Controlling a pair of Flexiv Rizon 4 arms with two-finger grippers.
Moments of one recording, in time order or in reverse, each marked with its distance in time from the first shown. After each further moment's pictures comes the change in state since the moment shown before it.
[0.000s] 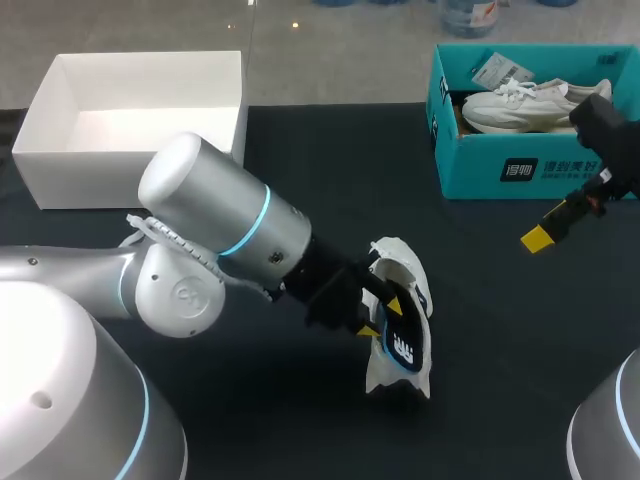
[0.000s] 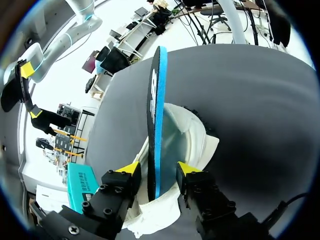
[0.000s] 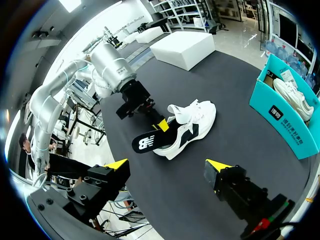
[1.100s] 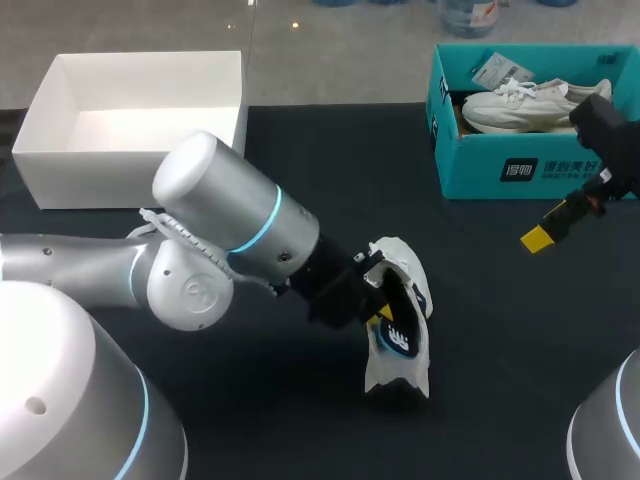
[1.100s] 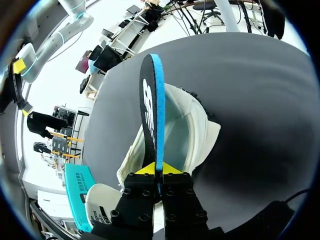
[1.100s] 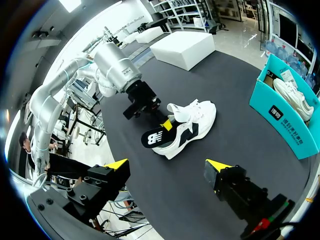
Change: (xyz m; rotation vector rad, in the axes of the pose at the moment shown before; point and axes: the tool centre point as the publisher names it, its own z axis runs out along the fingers) left arm 0.003 0.022 0.014 -0.031 0.037 0.049; right arm 0.000 0.000 0.000 0.000 0.000 0.000
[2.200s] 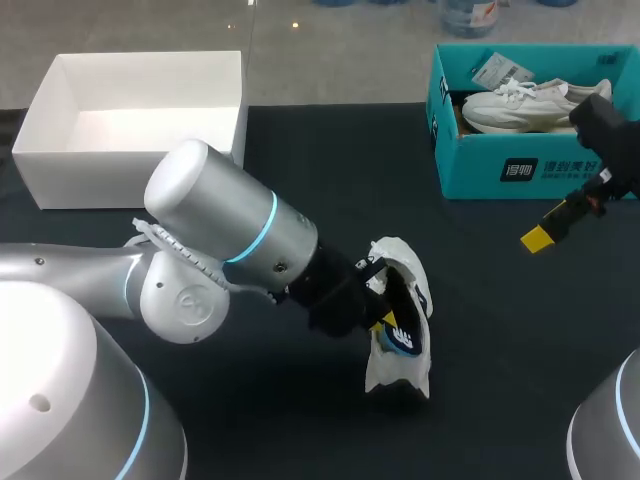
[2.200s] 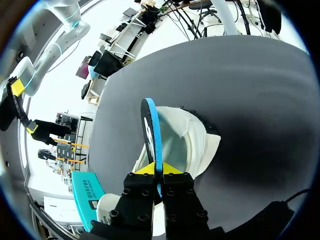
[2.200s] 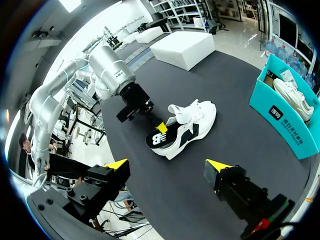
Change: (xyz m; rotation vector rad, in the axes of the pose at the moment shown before) left arm -0.004 -0.019 -0.007 -0.002 -0.027 0.055; right arm 0.000 0.000 0.000 0.000 0.000 0.000
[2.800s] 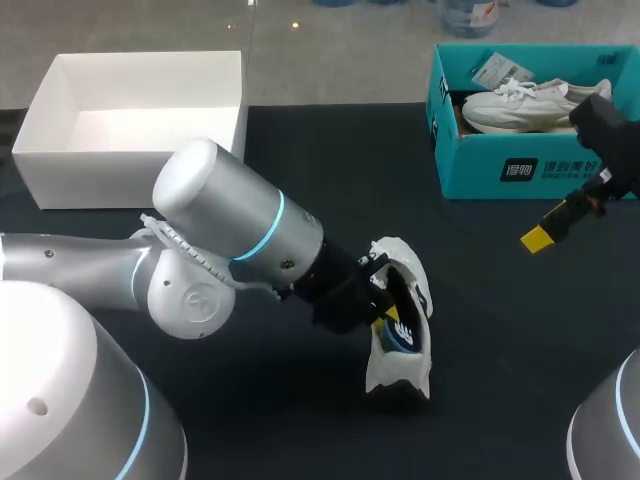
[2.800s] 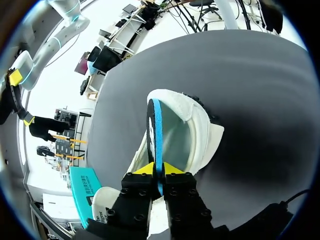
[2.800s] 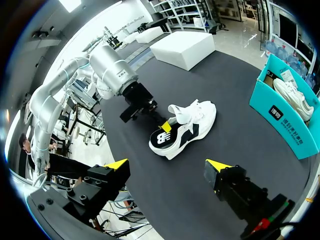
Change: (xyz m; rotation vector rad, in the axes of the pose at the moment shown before) left arm -0.003 0.008 0.005 -0.025 0.001 -0.018; right arm 0.000 0.000 0.000 0.000 0.000 0.000
